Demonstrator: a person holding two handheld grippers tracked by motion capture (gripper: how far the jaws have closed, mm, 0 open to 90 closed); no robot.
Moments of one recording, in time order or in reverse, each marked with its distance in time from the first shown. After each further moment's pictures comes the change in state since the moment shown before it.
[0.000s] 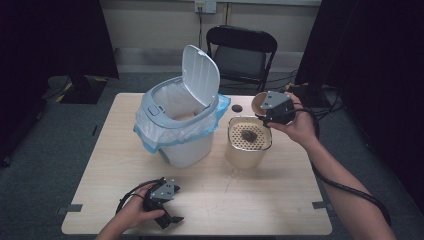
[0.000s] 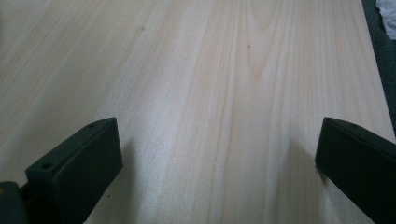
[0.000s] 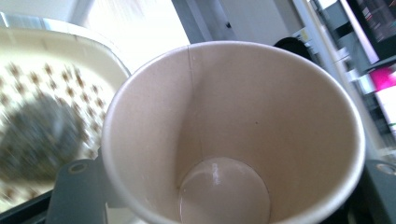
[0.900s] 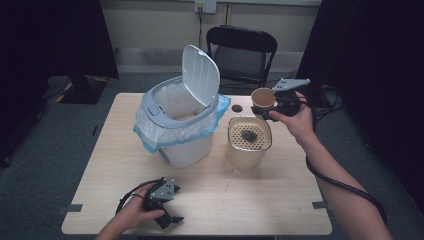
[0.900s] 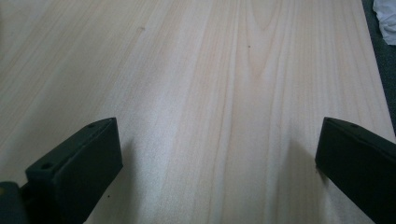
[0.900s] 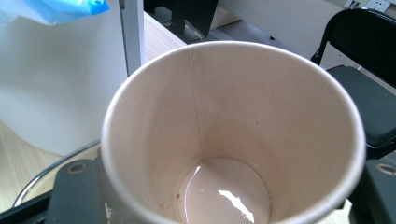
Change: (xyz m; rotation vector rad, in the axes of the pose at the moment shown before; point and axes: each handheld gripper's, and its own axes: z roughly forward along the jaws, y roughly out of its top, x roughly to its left) left arm 0.000 0.000 0.000 0.000 0.011 0.009; right arm -0.021 -0.003 -0.002 -0.141 0.197 0.467
